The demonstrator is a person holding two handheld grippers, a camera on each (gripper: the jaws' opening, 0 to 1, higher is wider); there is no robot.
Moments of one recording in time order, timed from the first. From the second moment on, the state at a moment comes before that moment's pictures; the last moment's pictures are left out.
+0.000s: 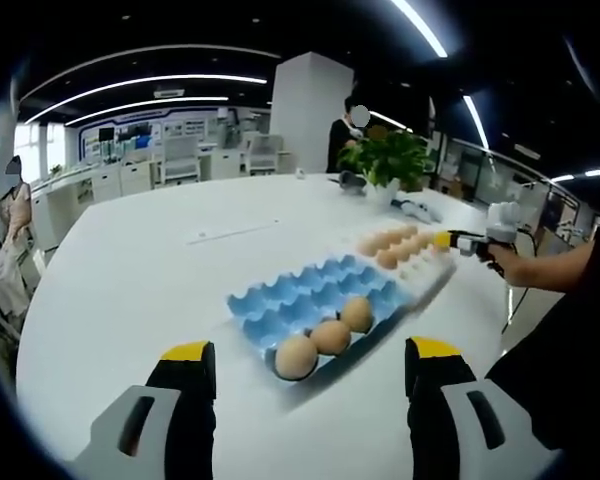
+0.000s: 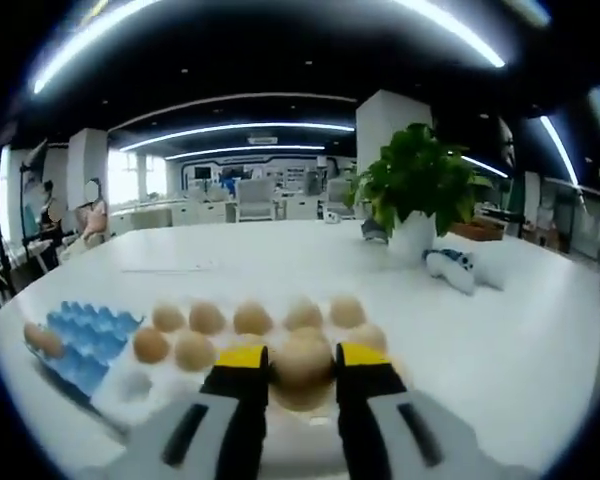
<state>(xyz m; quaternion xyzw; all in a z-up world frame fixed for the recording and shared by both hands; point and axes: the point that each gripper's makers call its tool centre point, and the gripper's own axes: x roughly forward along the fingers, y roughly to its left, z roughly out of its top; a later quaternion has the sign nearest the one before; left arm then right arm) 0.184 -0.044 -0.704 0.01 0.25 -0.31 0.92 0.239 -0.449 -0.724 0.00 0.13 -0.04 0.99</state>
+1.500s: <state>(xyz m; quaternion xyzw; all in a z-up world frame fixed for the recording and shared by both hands) 0.186 -0.045 -0.704 0.02 0.25 -0.31 0.92 0.247 -0.317 -0.711 -0.02 0.12 0.15 0.98</state>
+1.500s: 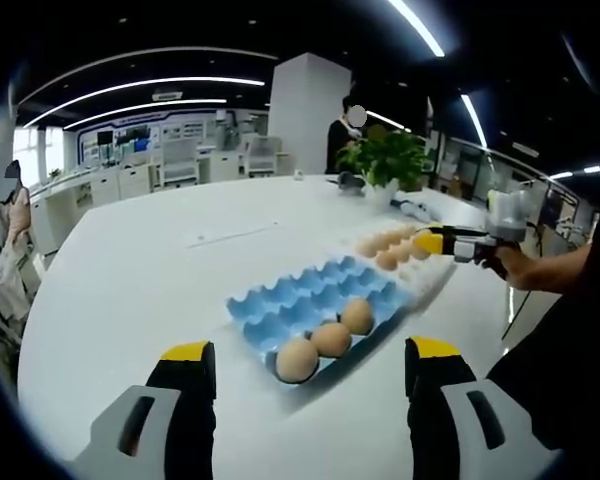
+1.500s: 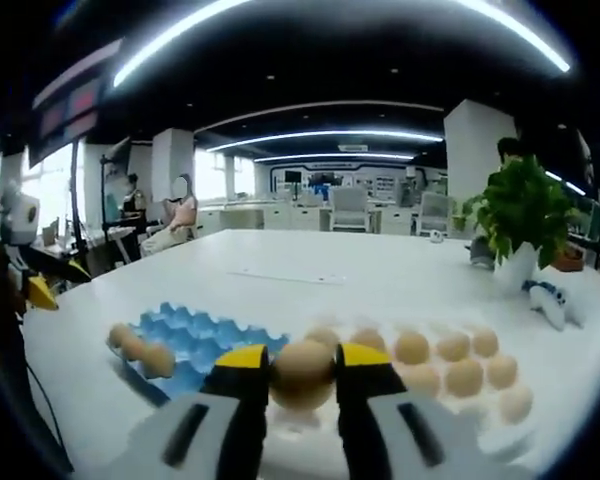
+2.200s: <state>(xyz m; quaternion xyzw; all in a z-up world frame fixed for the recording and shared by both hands) 0.186 -0.044 -0.705 0.01 0.25 -0.30 0.92 0.241 -0.287 -0.721 -0.03 0.14 0.20 0.97</state>
